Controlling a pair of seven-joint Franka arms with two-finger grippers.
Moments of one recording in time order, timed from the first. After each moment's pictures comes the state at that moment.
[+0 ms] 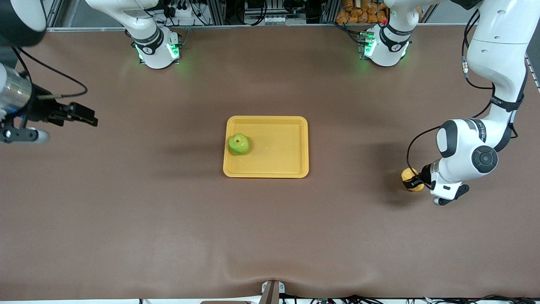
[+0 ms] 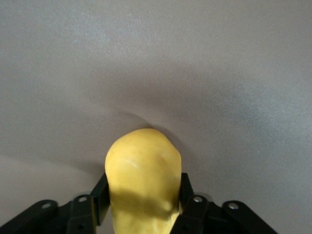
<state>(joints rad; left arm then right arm) 0.14 0.58 -0.12 -1.88 0.06 2.39 -0.47 0.05 0.05 -0.02 -1.54 0.05 1.50 0.09</state>
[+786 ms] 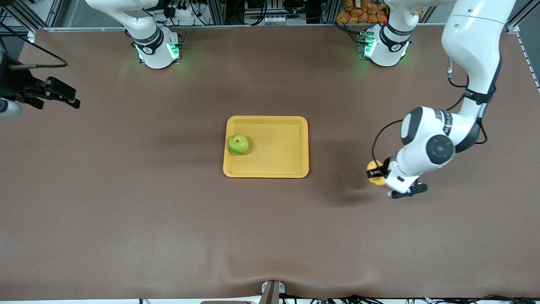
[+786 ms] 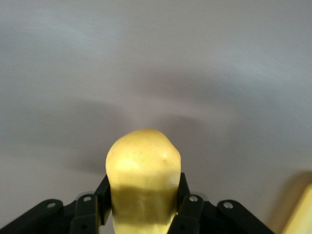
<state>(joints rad) -0.01 0.47 -0.27 -1.86 0.06 2.26 -0.47 0.05 -0.03 -0.05 -1.54 0.04 1.46 0.00</state>
